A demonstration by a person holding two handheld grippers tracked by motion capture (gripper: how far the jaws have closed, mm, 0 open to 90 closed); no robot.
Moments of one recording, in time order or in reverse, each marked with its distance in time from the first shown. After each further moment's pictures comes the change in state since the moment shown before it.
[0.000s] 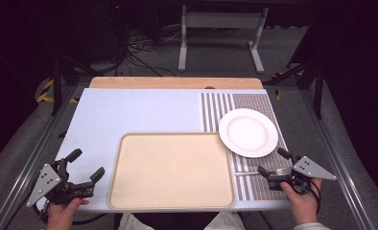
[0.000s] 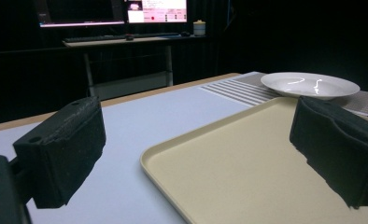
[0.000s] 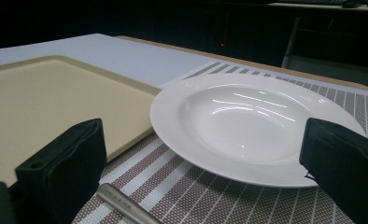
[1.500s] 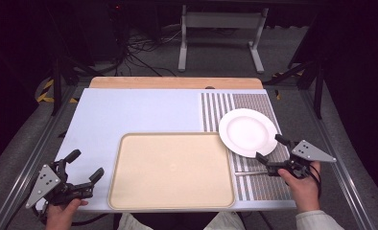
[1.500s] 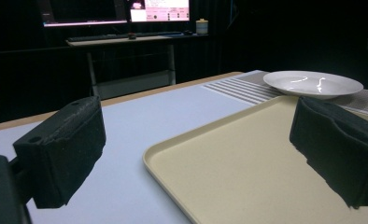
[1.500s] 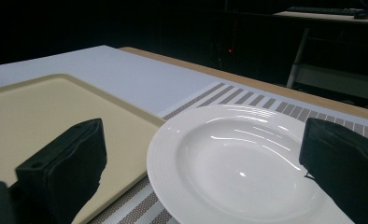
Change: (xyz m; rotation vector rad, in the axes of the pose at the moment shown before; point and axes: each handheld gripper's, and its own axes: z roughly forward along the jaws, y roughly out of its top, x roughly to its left) left arm -0.001 0.001 -0.002 0.002 0.011 -0.001; right arm -0.011 0.041 0.019 -0.004 0.038 -0.012
